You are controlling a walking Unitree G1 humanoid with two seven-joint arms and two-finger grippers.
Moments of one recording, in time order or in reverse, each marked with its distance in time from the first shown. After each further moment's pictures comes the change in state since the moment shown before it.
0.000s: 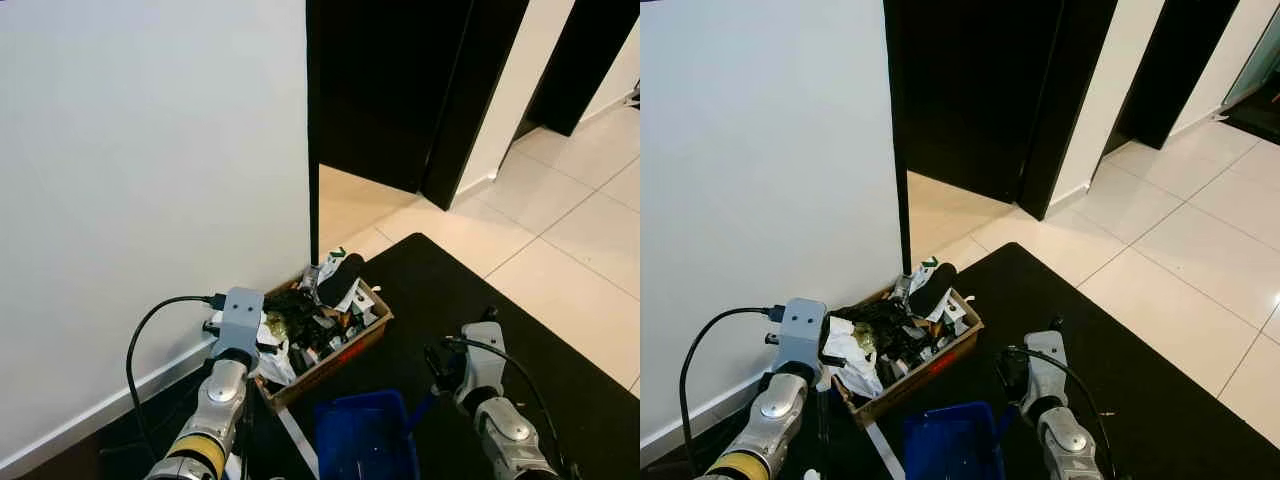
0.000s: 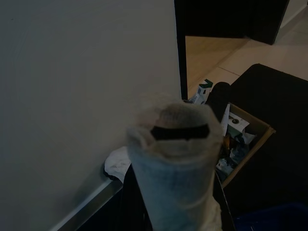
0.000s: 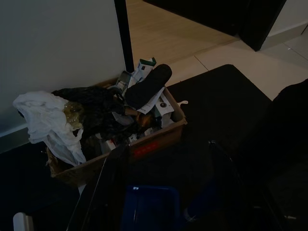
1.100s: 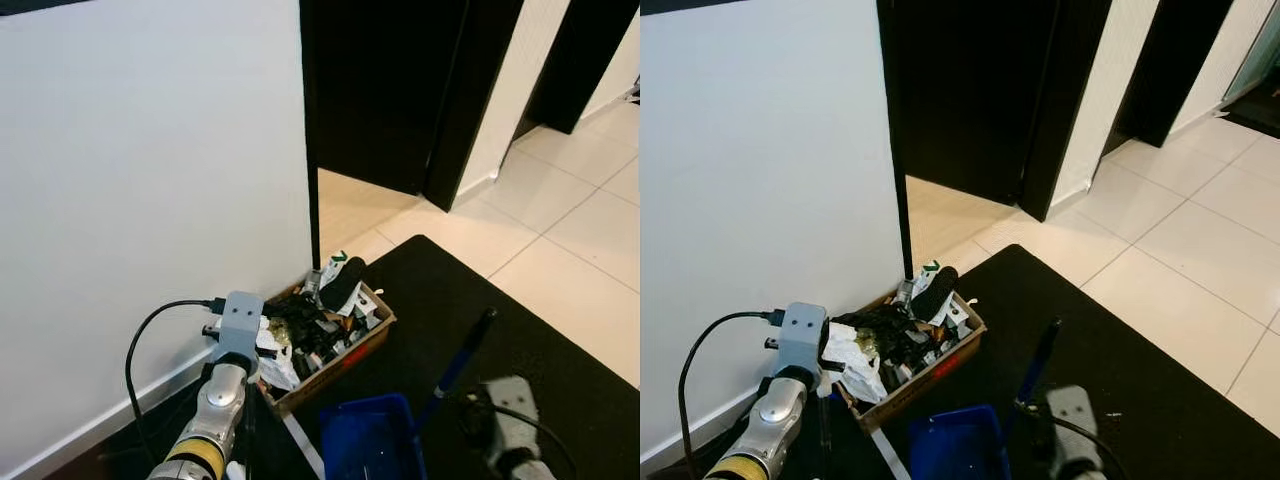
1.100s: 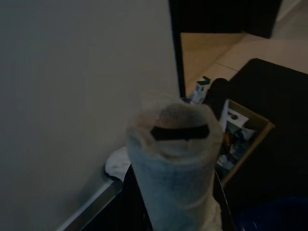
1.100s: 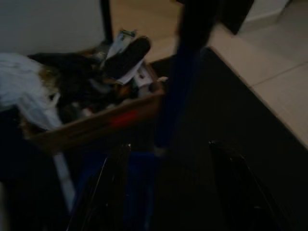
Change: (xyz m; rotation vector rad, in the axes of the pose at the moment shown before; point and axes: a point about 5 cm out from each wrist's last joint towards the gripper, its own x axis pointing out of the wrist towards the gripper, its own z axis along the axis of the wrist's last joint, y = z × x) left arm -0.002 -0.002 -0.004 0.003 0.017 -0.018; right arm -0.066 -0.024 -0.036 -0.128 0.023 -0.082
